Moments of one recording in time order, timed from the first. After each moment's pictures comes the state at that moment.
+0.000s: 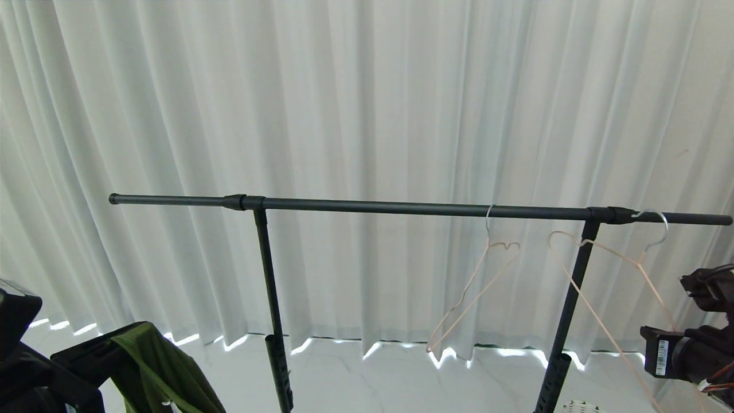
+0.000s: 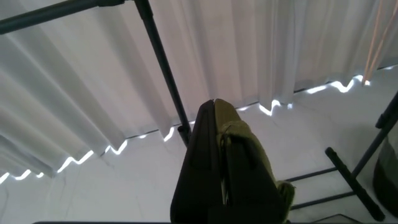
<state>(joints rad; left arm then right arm) -0.28 0.86 -0.32 -0.23 0.01 0.20 0.25 1.34 -0.24 -0.58 -0.26 0.22</state>
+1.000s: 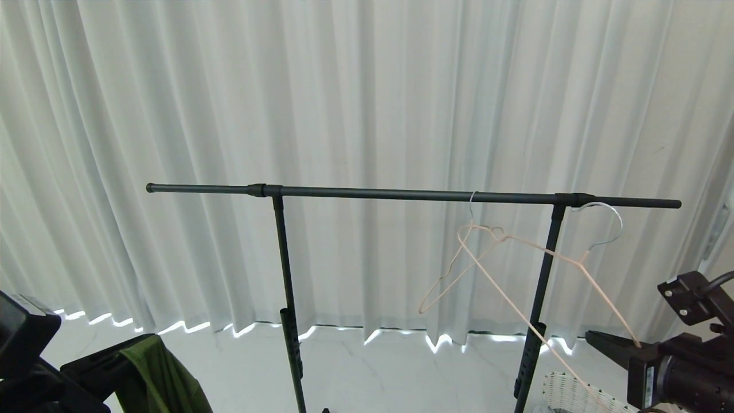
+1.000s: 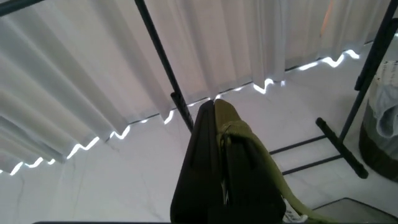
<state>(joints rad) -0.30 0.86 -0.30 -0.23 0.00 0.26 0.49 1.23 -0.23 -0.58 0.01 0.20</state>
